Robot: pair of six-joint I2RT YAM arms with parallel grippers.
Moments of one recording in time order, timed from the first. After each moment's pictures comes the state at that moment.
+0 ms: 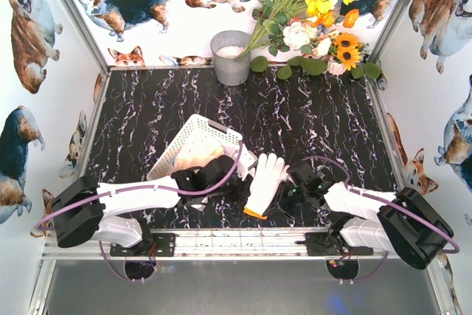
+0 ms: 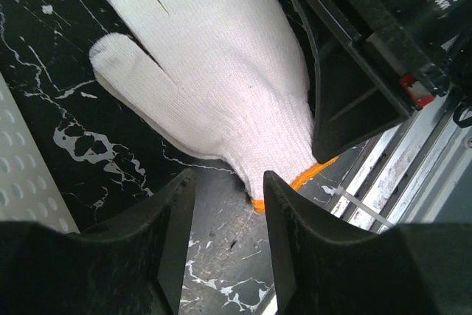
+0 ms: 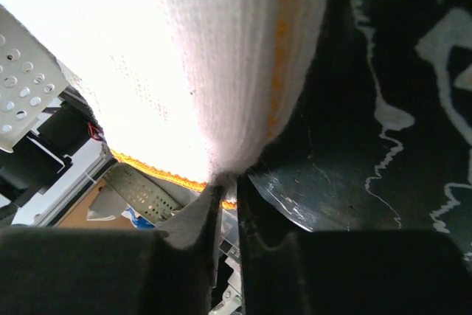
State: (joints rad) left arm -1.10 1.31 0.69 -0.03 -0.01 -0.29; right arm 0.65 1.18 0.29 -0.16 -0.52 1.18
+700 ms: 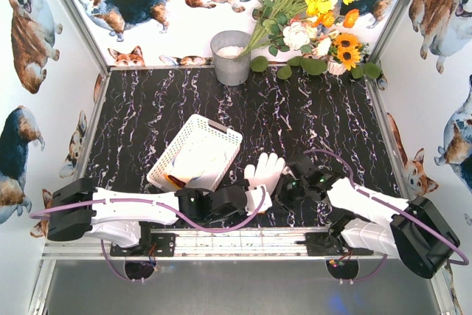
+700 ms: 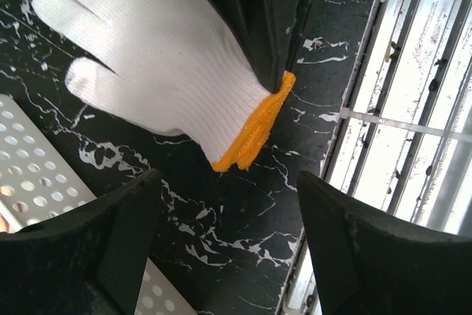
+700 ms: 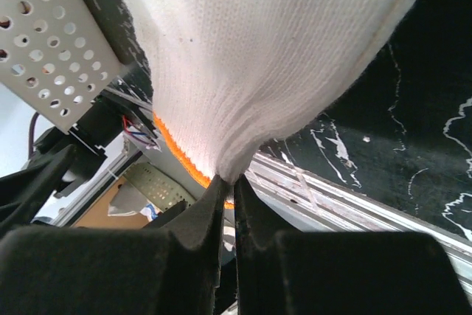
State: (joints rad) left arm -1.38 1.29 0.70 -0.16 -0.22 0.06; right arm 0.64 1.10 0.40 -0.32 -0.52 1.21
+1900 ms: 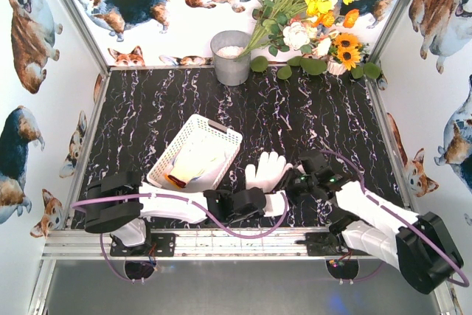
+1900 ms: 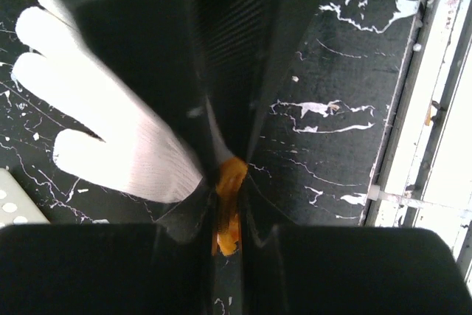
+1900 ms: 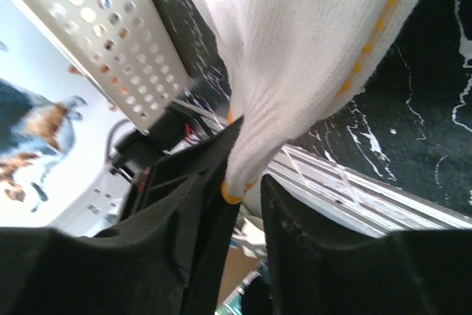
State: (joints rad) left arm -1.37 1.58 0.77 0.09 -0.24 0.18; right arm 0.49 0.98 0.38 -0.32 -0.62 1.29
